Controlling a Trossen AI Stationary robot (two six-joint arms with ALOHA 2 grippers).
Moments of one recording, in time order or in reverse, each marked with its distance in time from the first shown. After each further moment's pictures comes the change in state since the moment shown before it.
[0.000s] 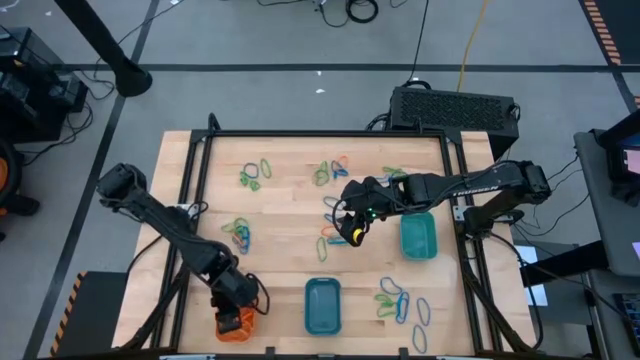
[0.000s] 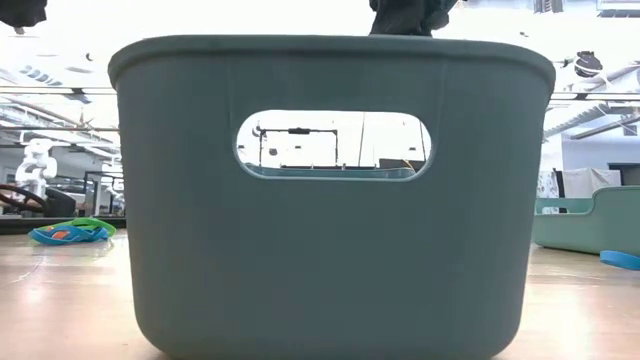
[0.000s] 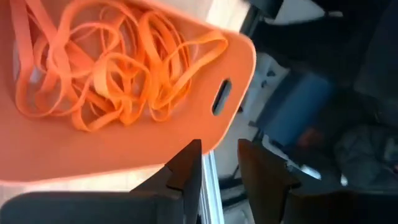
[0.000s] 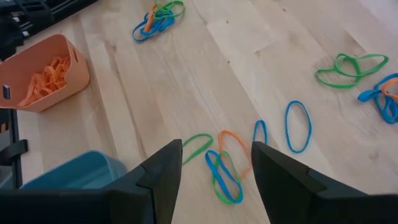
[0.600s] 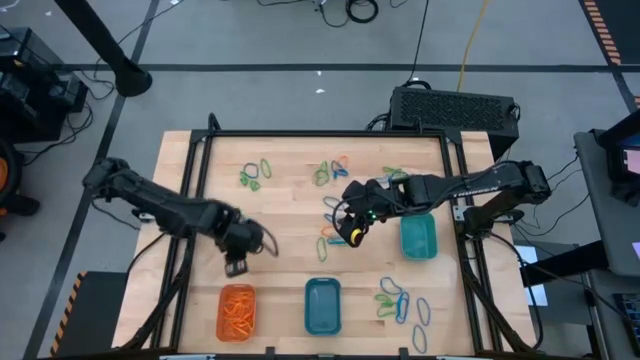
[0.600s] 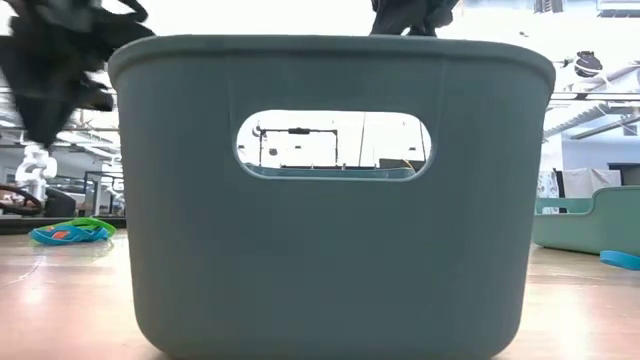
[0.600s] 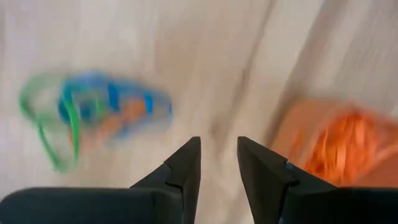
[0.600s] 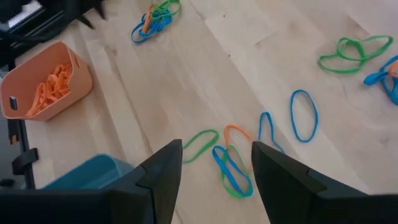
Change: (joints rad) left arm 0.354 -0.178 -0.039 -0.424 -0.405 0.493; right arm 0.018 0.000 0.000 -0.011 0.004 0.093
